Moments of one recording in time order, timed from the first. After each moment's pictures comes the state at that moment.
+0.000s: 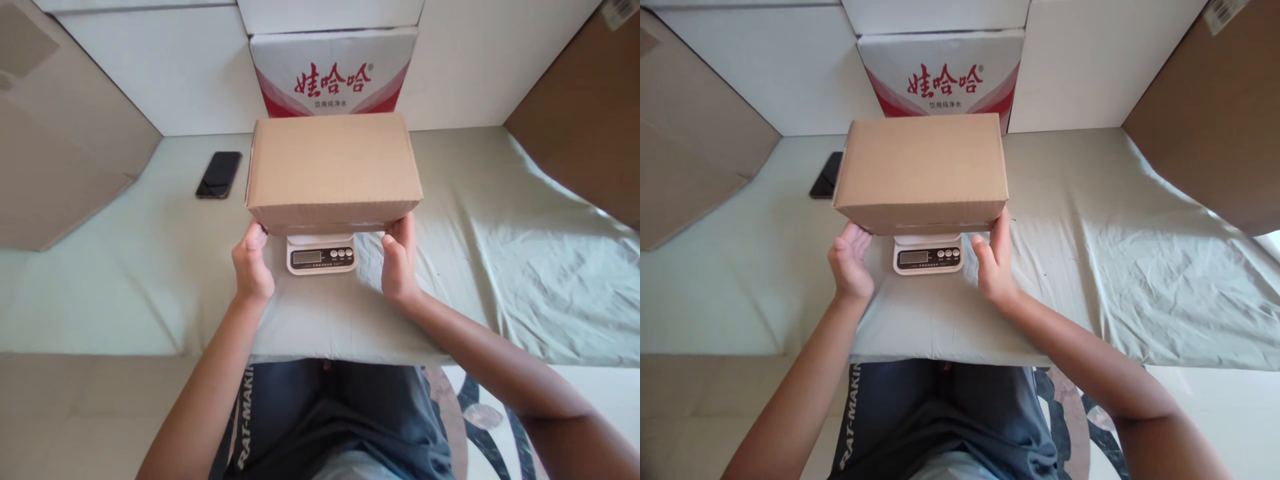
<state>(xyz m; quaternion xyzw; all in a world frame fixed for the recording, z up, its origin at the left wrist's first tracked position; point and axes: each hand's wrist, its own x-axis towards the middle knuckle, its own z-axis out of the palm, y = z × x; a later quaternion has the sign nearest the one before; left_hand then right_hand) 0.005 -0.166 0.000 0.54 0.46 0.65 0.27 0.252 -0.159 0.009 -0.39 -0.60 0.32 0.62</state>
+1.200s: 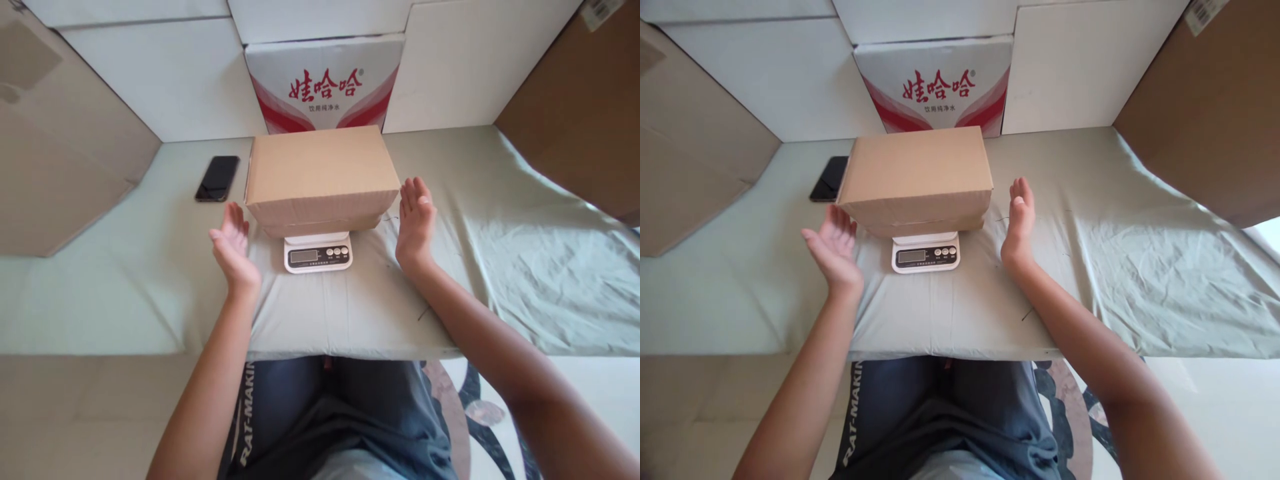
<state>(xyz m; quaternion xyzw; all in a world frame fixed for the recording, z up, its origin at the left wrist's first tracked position) -0.018 -0.144 -0.010 0.42 0.51 0.69 0.28 0.300 -0.104 -0.006 -0.44 -0.44 0.40 0.68</state>
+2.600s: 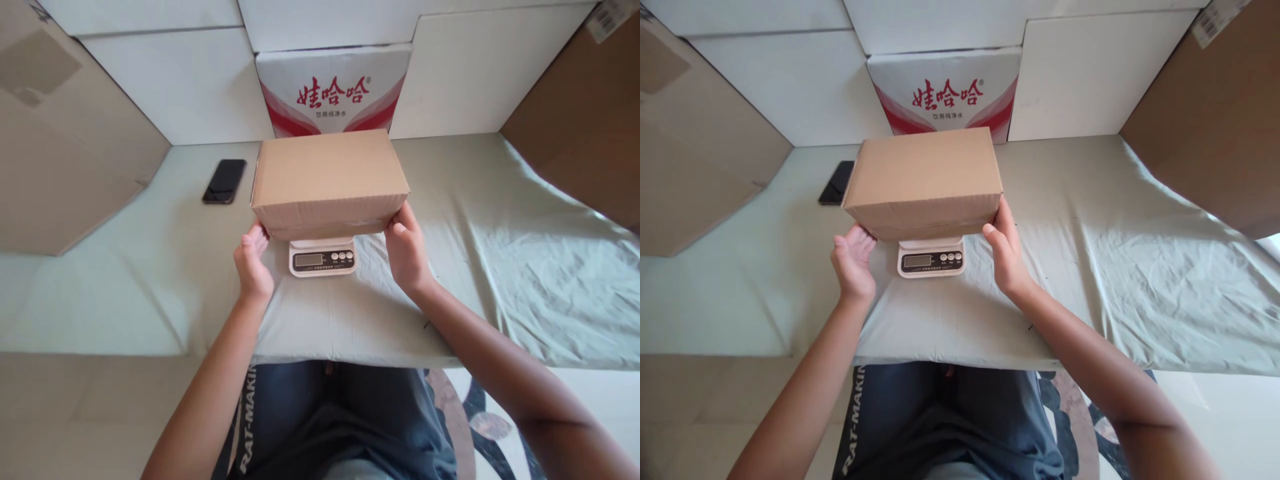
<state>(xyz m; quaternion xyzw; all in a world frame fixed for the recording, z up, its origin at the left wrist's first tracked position) 0.006 -0.164 0.000 0.43 0.53 0.67 0.29 0.266 -0.139 0.028 -0.33 -0.60 0.43 0.59</state>
